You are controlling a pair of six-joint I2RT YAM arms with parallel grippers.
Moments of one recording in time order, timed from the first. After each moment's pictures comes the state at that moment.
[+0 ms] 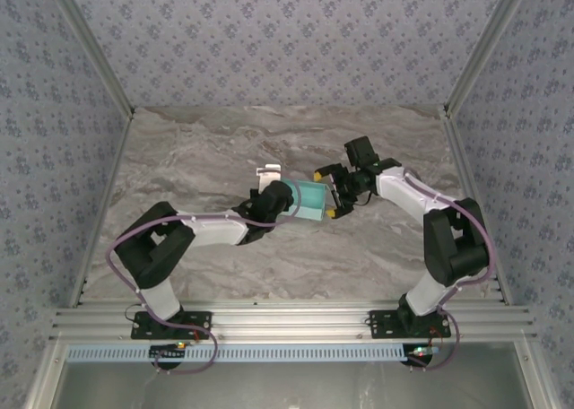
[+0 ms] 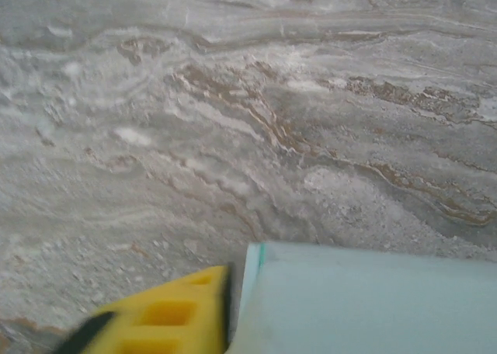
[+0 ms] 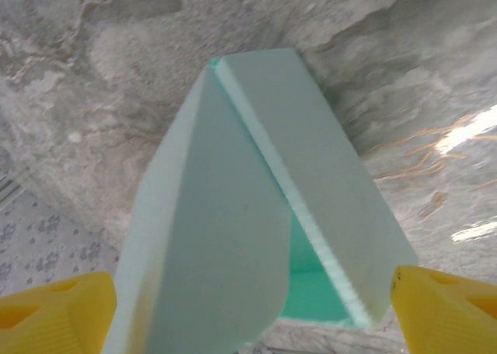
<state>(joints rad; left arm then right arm) -0.87 1.74 0.86 0.28 -0.63 -0.47 0.37 1.64 1.11 -0.54 -0.46 1.53</state>
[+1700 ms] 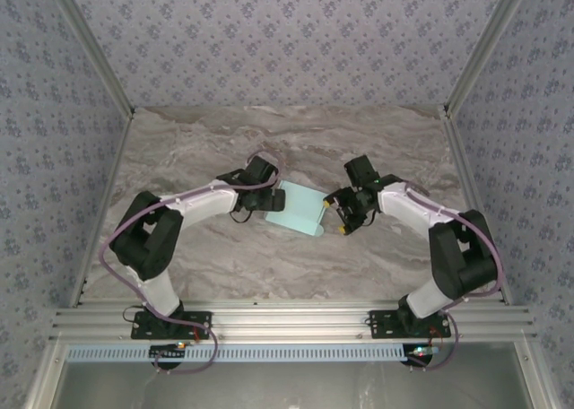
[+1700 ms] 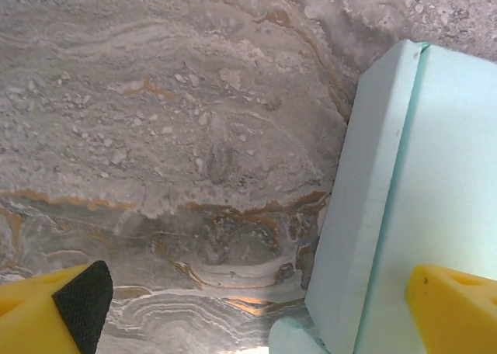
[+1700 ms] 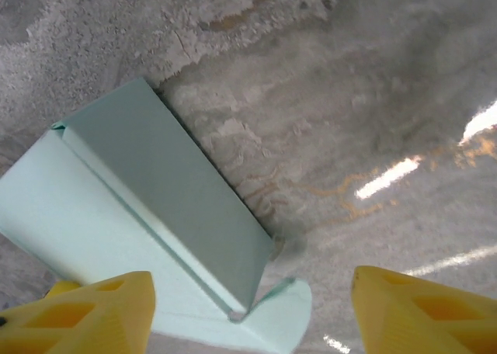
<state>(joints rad) -0.67 1.76 1.10 -0.41 -0.15 -0.52 0.41 1.57 0.95 -0.58 -0.31 1.38</state>
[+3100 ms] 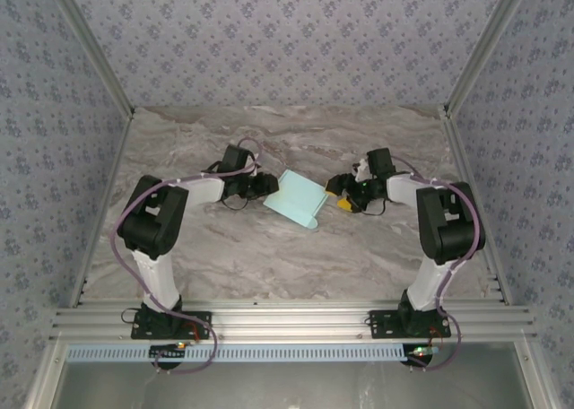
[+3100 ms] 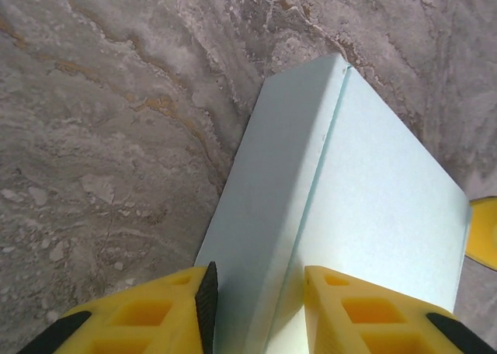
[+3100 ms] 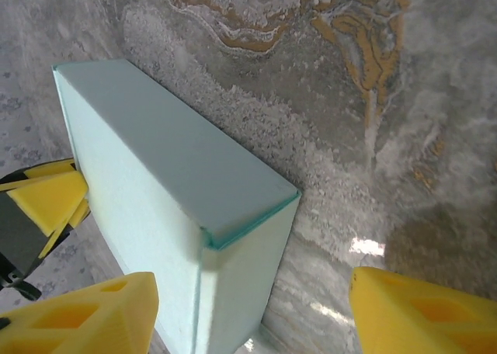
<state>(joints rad) -0.43 1.91 1.08 -0.03 0.49 -0.62 0.18 1.80 0.96 -0.22 -0.71 0.67</state>
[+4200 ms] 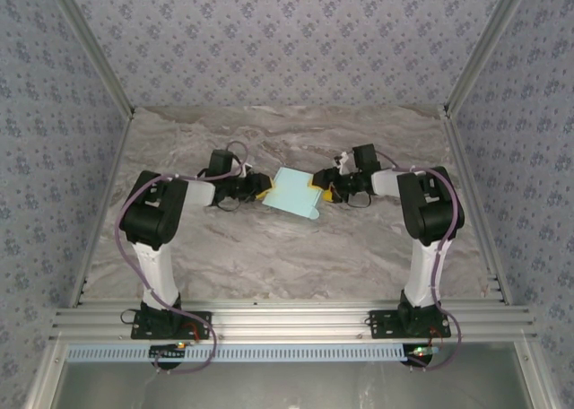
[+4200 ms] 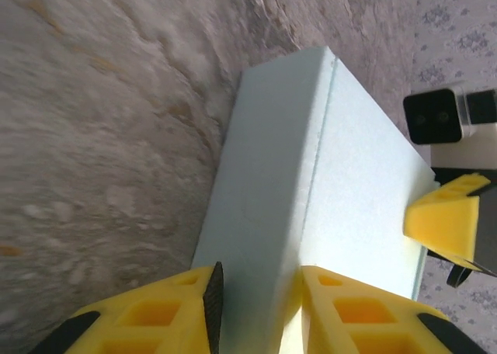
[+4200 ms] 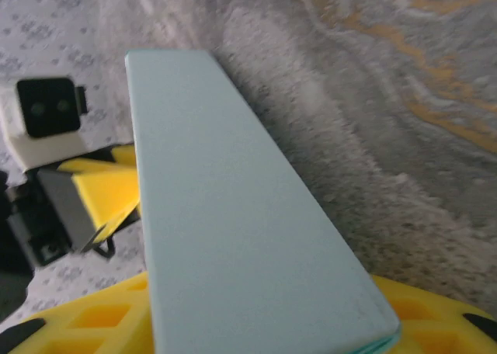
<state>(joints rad) -0.33 1.98 0.98 0.25 0.75 -0.80 0.24 1.99 1.08 0.01 -0.89 0.73</state>
